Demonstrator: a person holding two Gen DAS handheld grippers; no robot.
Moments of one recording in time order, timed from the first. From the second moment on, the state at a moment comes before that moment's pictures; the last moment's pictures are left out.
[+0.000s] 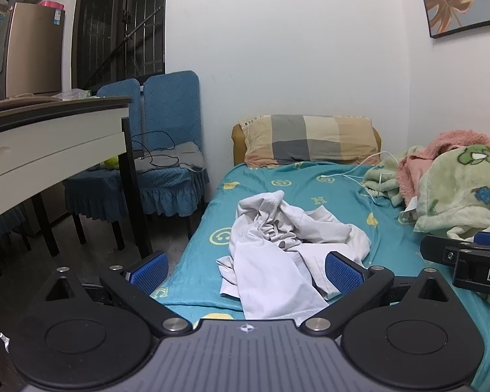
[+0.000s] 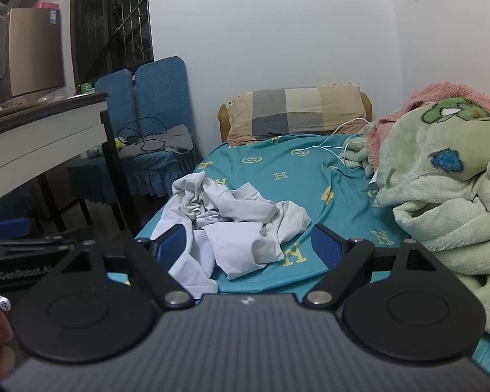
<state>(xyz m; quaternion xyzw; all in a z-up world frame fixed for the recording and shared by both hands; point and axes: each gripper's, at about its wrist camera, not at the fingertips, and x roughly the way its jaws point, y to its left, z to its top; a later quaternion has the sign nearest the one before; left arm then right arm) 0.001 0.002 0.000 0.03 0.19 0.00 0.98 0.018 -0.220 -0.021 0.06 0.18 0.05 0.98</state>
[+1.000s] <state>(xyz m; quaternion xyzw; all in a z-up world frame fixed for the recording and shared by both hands) 0.003 0.005 -0.011 0.00 0.21 -0.02 0.98 0.018 -0.223 -0.021 0.06 0.18 0.04 0.98</state>
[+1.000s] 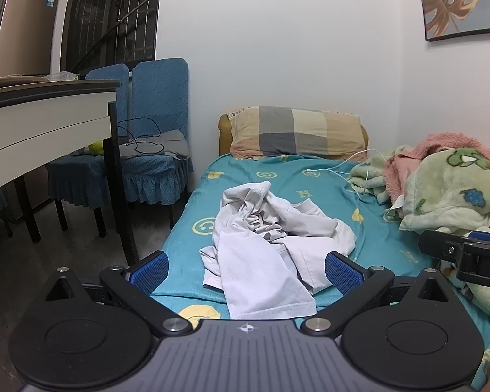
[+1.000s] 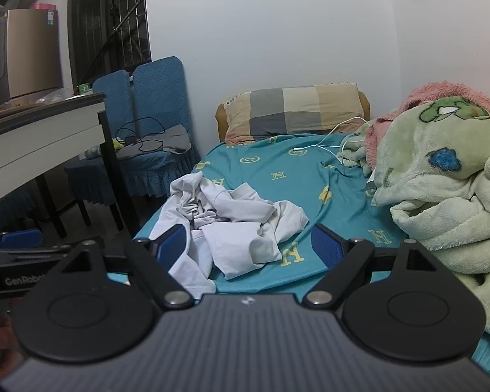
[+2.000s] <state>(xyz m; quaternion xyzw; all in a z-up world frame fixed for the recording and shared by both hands) 0.030 0.033 -0.029 -0.01 0.22 -0.05 0.97 0.045 -0.201 0.040 0.11 0.20 0.04 0.97</state>
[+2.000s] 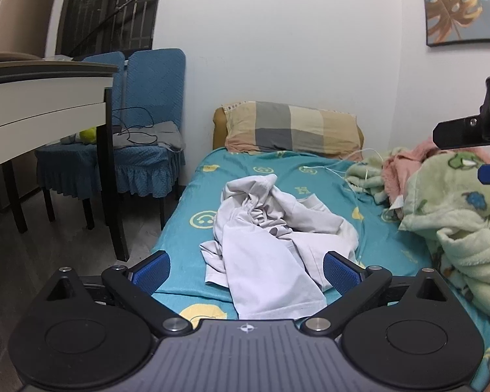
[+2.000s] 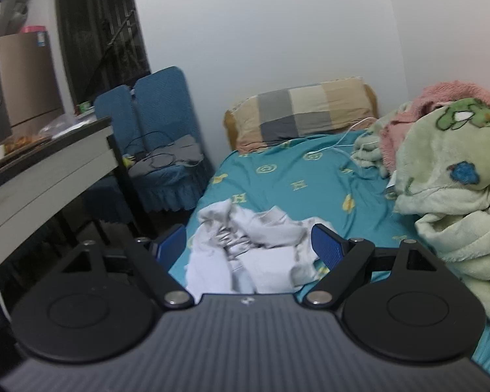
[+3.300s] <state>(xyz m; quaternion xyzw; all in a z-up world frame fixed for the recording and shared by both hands) 0.083 -0.025 0.011 0.04 0.16 -0.17 0.97 0.089 -0.280 -0.035 0.20 0.20 0.03 0.96</state>
